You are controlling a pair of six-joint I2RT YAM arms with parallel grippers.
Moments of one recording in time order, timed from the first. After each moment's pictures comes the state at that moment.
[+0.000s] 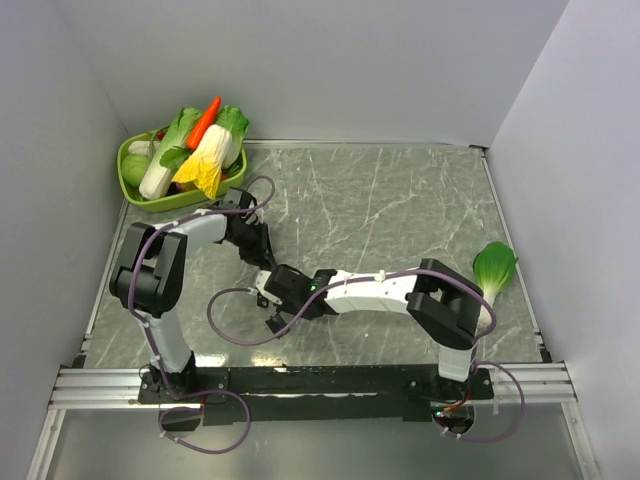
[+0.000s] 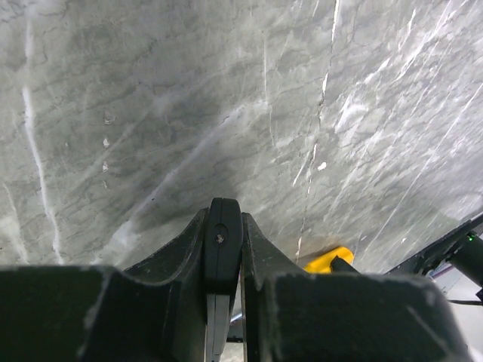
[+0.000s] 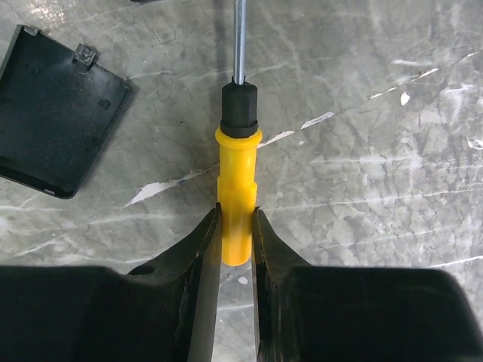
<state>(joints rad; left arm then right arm) -0.31 1.83 1.11 -0.48 0.44 -0.40 1.16 1.85 1.18 -0.46 0.23 -0.19</state>
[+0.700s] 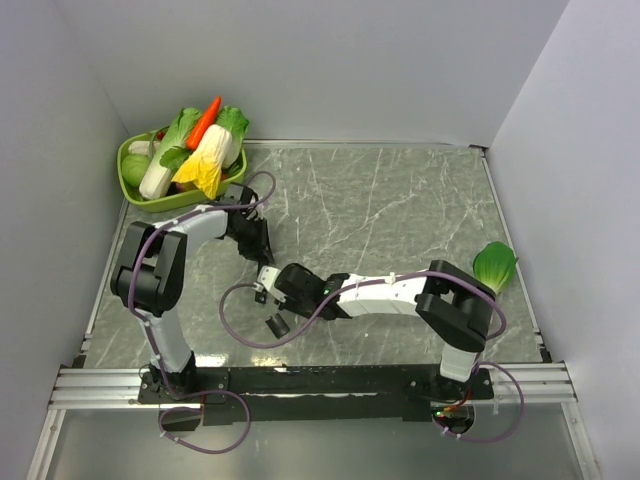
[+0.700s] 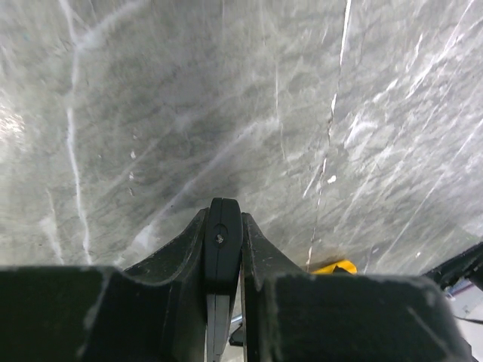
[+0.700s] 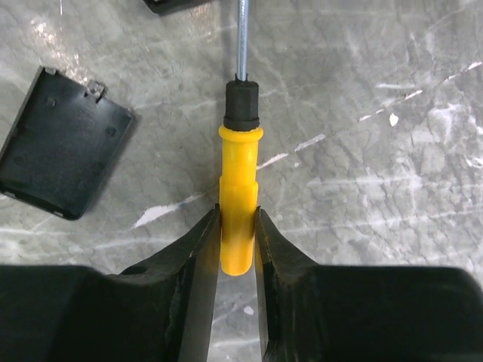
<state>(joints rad) -0.31 1.84 1.16 -0.52 0.37 -0.38 1.14 1.77 1.03 -0.23 0.18 -0.17</state>
